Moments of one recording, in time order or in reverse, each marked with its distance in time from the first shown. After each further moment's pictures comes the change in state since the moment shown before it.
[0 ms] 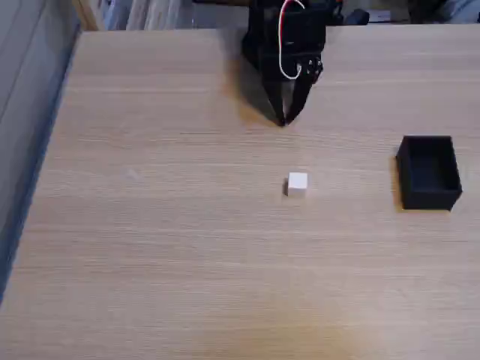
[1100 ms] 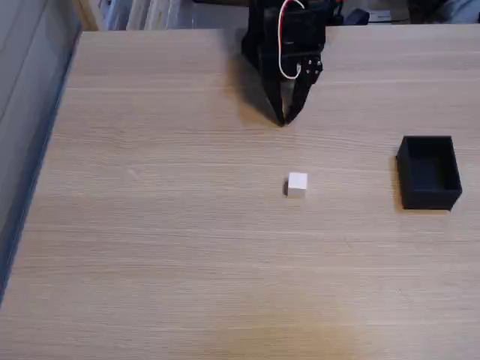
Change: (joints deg) arm 1.1 0.0 0.0 0.0 0.0
